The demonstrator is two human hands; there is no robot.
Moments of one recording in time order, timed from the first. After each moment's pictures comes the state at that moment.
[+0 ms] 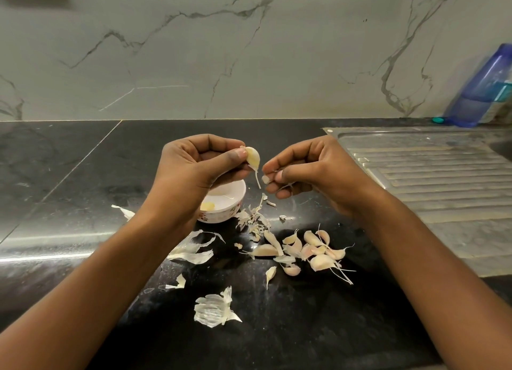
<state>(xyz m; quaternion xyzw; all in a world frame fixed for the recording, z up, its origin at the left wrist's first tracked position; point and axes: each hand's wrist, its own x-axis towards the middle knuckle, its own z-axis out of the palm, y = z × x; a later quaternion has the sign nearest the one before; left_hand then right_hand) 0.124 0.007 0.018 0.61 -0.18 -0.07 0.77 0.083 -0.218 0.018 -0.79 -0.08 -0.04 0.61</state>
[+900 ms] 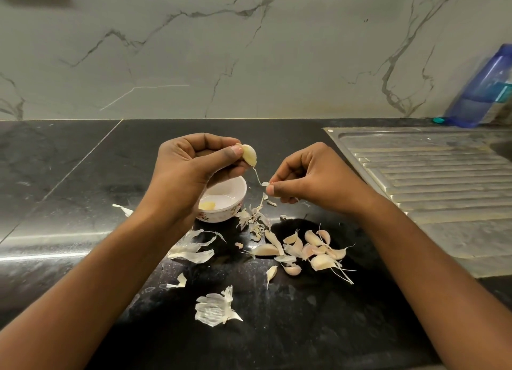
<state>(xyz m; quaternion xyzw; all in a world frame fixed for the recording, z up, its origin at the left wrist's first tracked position) 0.130 0.010 0.015 0.61 -0.17 -0.07 0.77 0.090 -0.221 0.008 -0.89 -0.07 -0.06 0.45</state>
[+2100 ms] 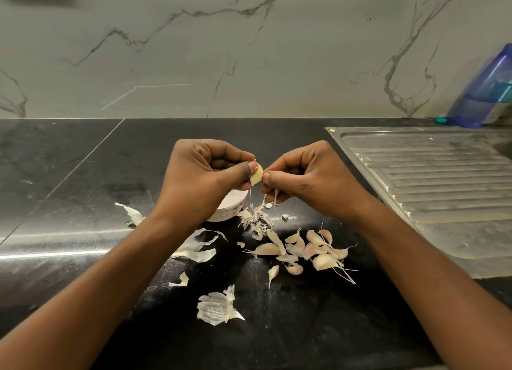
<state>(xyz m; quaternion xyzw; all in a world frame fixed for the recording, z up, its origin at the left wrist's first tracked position) 0.126 0.007 0.007 0.72 -0.27 0.05 0.63 0.088 -0.209 0.004 -0.85 -0.13 -0.11 0.51</state>
